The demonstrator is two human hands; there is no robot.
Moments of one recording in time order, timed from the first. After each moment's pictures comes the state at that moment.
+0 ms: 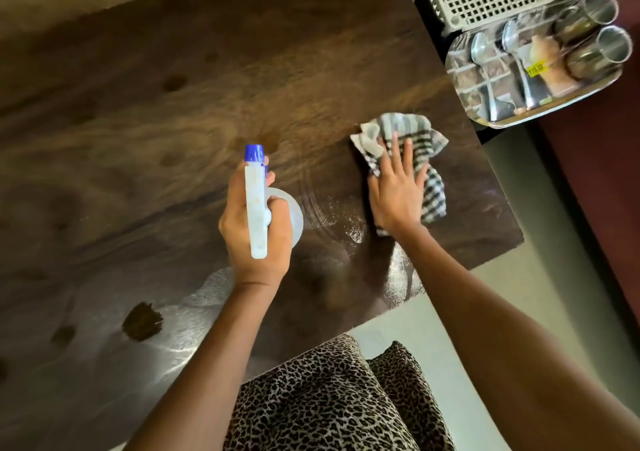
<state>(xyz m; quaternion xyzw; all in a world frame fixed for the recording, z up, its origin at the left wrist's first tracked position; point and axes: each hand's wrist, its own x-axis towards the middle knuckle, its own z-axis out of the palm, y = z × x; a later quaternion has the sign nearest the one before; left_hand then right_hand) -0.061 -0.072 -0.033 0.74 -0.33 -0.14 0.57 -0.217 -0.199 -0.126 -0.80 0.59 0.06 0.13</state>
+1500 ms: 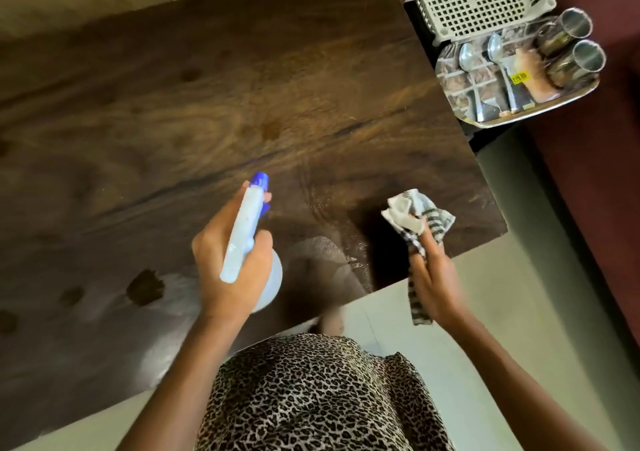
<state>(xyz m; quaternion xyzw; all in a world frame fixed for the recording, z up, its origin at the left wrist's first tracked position) -0.082 0.000 0.013 0.79 -0.32 -0.21 0.48 -0.322 -0.082 -0.059 -0.71 0.58 -0.09 0.40</state>
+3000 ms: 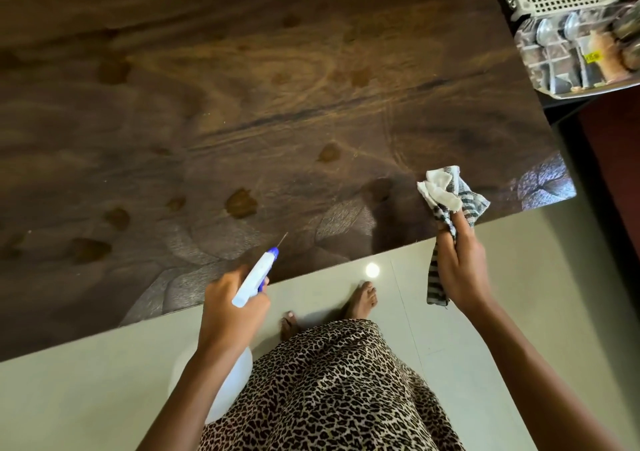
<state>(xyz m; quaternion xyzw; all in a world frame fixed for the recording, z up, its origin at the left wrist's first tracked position) -0.034 0.212 -0.008 0.88 -0.21 -0.36 0.24 -0.267 0.033 -0.050 -0.72 0.58 -0.12 0.36</state>
